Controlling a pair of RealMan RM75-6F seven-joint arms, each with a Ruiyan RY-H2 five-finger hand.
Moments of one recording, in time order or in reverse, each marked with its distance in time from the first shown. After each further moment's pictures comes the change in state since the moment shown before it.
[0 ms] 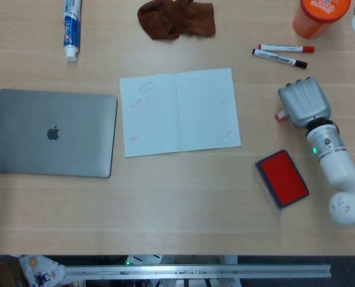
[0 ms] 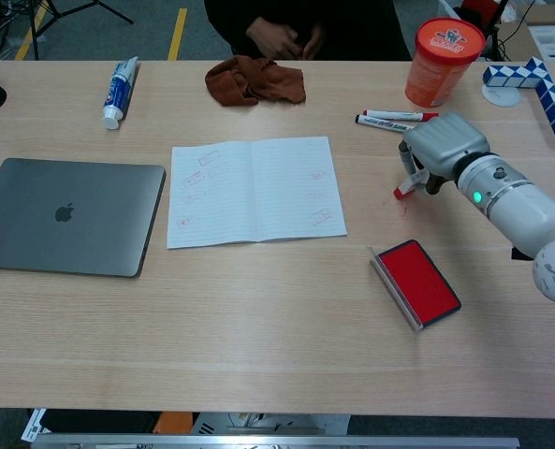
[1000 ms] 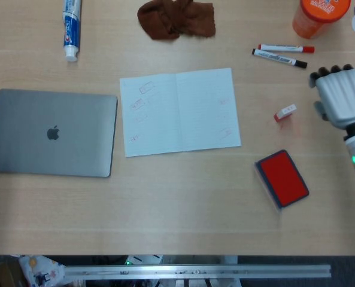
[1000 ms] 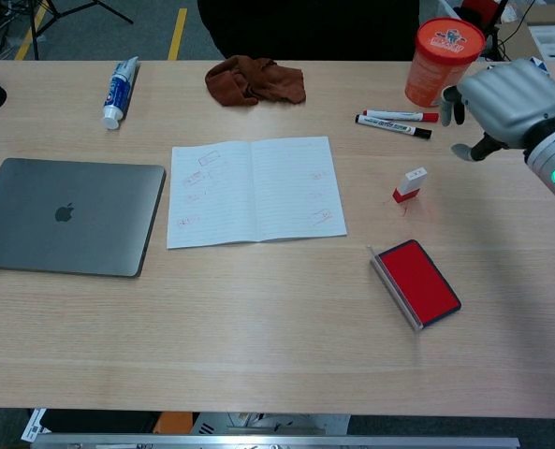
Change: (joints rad) left arm -0.001 -0.027 -0.022 0.016 0.017 0.049 -0.001; right arm -0.124 0.252 -0.016 -0.340 -0.181 0.296 0.080
